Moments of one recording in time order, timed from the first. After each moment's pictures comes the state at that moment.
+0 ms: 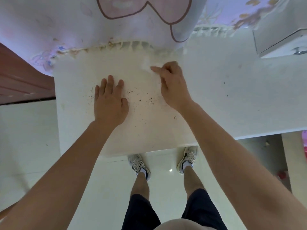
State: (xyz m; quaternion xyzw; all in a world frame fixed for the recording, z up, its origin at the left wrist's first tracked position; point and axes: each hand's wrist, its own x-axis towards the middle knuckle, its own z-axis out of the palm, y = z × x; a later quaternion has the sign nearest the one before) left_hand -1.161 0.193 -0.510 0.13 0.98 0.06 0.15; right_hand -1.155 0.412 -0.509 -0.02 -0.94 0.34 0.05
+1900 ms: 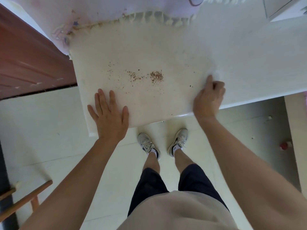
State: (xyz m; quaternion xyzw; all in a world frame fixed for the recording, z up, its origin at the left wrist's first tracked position) left_hand -1.050 0.089 -0.529 0.08 0.99 0.07 0.11; right_hand -1.013 0.387 -0.529 -0.36 -0.92 0.16 0.04
